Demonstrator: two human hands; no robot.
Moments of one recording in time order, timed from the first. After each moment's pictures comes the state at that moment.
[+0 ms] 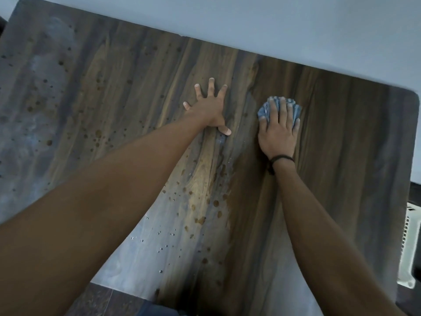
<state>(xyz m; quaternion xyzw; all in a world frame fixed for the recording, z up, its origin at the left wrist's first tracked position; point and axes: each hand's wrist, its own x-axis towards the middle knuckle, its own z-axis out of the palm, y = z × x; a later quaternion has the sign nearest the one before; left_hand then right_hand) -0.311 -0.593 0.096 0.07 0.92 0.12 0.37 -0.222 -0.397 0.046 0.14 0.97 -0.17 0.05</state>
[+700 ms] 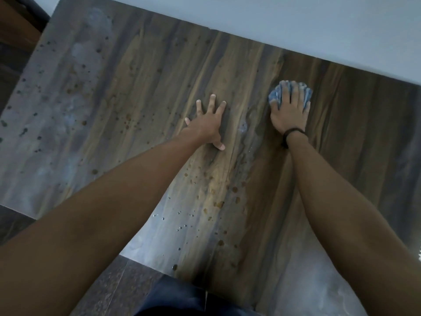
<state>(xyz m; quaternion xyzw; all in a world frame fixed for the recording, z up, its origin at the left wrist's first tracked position) -0.236 -0.656 0.103 0.05 0.91 0.12 0.39 -0.259 -0.418 0.051 0.10 0.97 -0.19 0.10</state>
